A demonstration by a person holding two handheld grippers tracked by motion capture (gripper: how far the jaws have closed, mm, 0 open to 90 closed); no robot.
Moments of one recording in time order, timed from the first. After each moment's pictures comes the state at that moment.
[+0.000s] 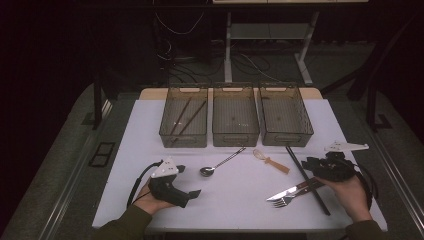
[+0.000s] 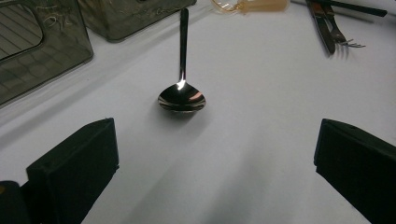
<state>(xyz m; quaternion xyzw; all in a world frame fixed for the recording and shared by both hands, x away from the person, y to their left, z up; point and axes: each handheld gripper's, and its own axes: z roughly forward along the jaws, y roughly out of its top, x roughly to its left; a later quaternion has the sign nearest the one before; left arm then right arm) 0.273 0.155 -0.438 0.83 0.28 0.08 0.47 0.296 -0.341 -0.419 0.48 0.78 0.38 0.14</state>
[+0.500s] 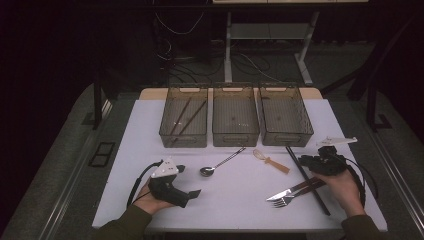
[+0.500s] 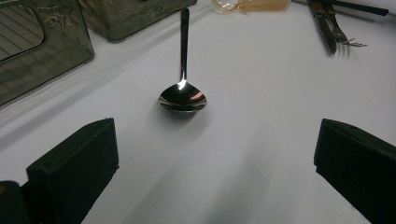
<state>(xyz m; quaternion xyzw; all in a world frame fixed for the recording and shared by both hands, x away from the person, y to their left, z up) 0.273 0.155 -0.438 0.83 0.28 0.08 0.47 0.318 -0.333 -0.428 0.49 0.79 0.35 0.13</state>
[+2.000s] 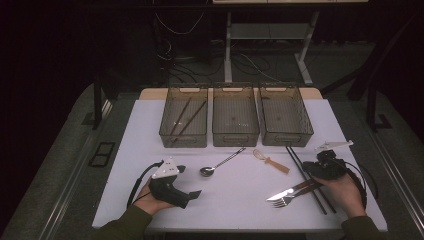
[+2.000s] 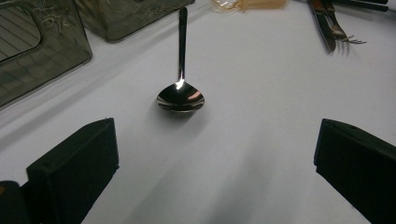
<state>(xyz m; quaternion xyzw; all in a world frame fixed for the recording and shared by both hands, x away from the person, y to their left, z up) 0.272 0.154 -0.437 0.84 0.27 0.08 0.46 0.314 -0.335 -0.439 0.49 0.81 0.30 0.13</state>
